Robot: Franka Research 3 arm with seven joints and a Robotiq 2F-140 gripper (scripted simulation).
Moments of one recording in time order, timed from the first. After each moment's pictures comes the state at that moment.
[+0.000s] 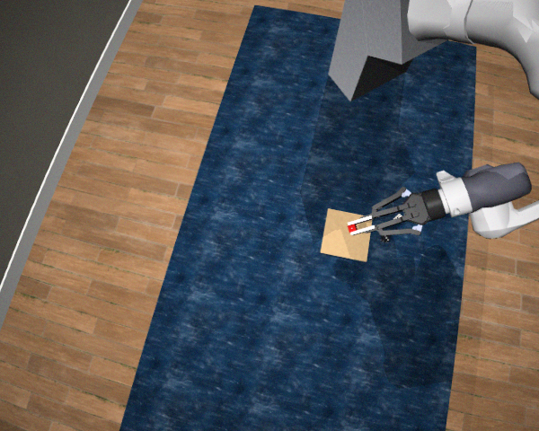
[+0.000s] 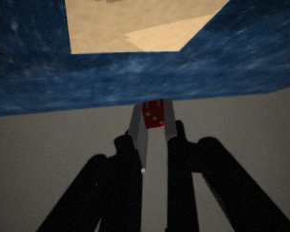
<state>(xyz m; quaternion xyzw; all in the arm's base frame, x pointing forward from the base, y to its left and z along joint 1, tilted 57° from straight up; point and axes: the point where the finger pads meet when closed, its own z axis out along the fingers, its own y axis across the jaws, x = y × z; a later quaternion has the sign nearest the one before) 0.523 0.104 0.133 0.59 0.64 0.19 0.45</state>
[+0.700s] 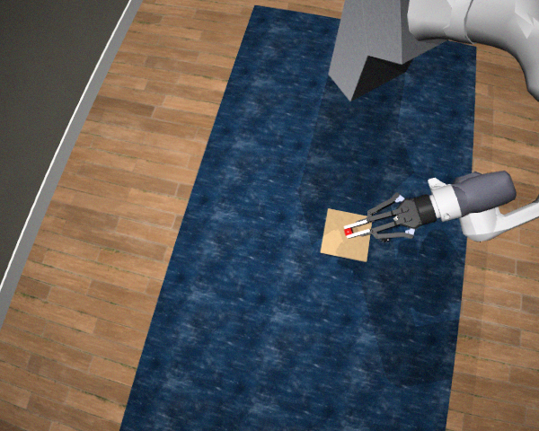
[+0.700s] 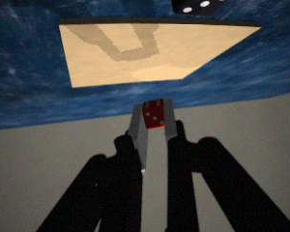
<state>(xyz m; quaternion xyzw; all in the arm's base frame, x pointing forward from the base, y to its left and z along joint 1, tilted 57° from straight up) 0.546 0.131 0.111 0.59 0.63 0.19 0.46</state>
